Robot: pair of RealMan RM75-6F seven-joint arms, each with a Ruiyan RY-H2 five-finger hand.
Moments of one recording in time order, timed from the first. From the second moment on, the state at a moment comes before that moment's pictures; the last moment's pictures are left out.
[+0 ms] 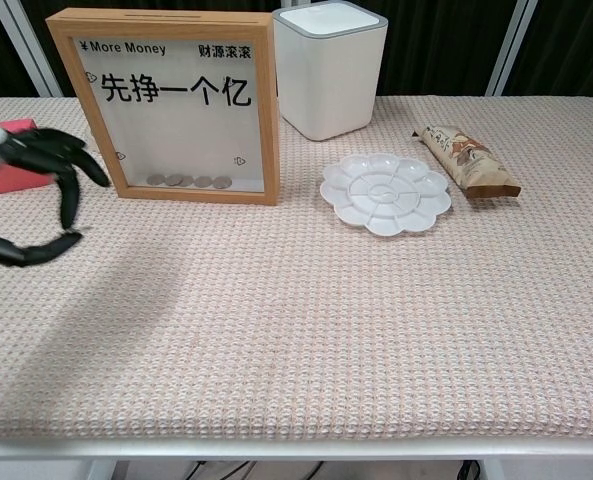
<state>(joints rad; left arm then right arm) -0.35 -1.45 0.04 -1.69 1.55 1.38 0.11 -0.01 -1.22 0.05 -1.24 -1.47 1.47 0.25</state>
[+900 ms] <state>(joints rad) -0.84 -0.88 -0.39 -2.01 0.81 0.85 0.23 -0.01 -1.21 0.06 -1.28 -1.47 1.48 0.20</state>
